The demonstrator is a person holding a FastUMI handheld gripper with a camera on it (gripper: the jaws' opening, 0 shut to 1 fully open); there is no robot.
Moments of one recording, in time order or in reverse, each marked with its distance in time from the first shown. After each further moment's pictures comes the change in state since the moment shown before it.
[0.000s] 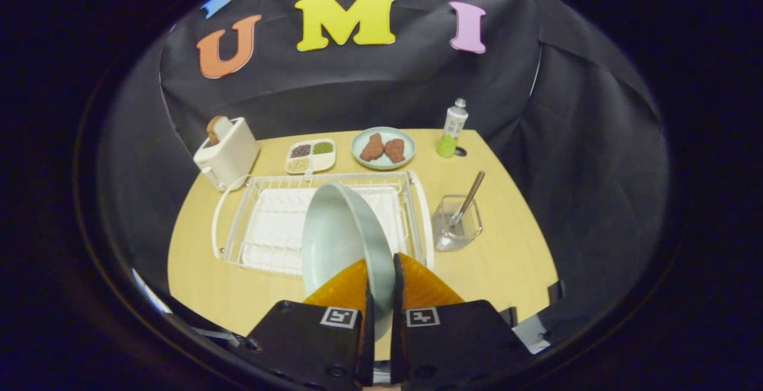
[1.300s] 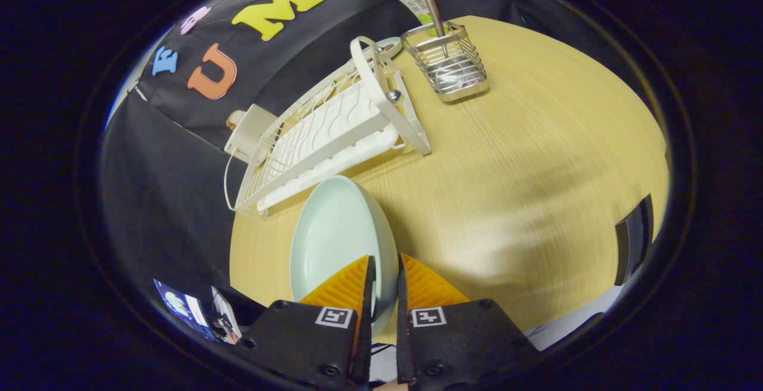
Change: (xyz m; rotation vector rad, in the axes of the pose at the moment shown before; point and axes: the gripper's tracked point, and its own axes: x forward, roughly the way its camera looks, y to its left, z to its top) arm 0.115 -0.063 -0.159 0.277 0.229 0.437
